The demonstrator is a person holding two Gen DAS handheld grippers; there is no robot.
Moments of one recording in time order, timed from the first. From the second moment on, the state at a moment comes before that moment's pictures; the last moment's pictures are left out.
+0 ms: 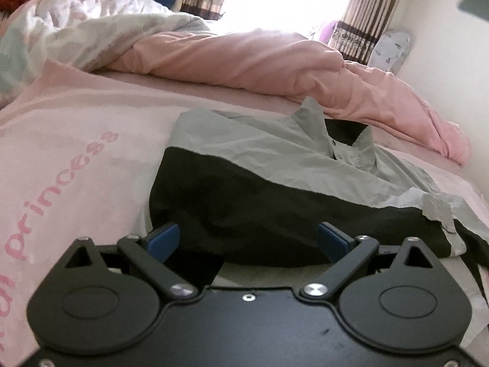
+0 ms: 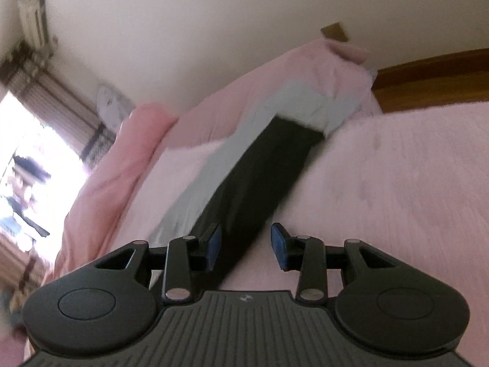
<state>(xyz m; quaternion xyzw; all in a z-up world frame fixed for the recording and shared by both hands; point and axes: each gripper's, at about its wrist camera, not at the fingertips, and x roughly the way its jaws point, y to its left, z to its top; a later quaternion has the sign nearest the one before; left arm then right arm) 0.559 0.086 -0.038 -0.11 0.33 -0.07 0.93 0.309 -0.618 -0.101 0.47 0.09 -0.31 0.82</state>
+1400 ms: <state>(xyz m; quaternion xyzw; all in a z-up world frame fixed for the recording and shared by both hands) 0.544 0.109 -0.031 -0.16 0.34 -0.09 0.92 0.444 -0.107 0.011 0.02 0.20 0.18 0.96</state>
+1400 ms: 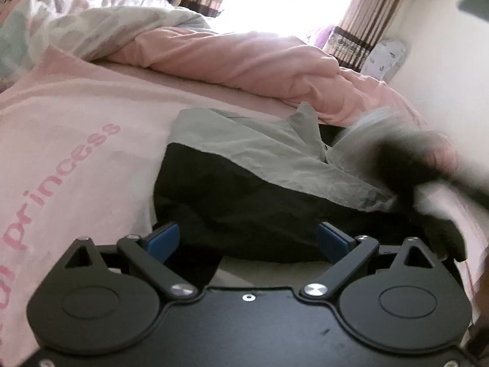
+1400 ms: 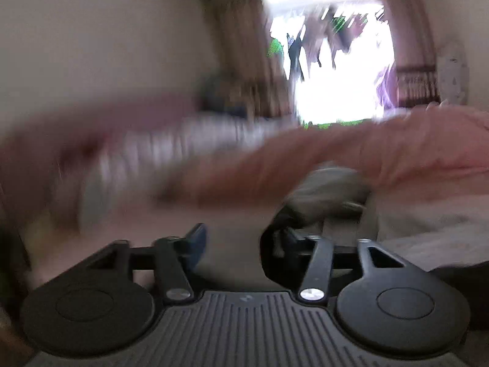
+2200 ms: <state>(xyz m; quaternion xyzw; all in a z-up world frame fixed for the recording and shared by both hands) 0.581 0.070 -0.055 -0.24 0.39 -0.12 0.88 0.403 -0.392 -0.079 0.43 0.25 0.01 0.87</state>
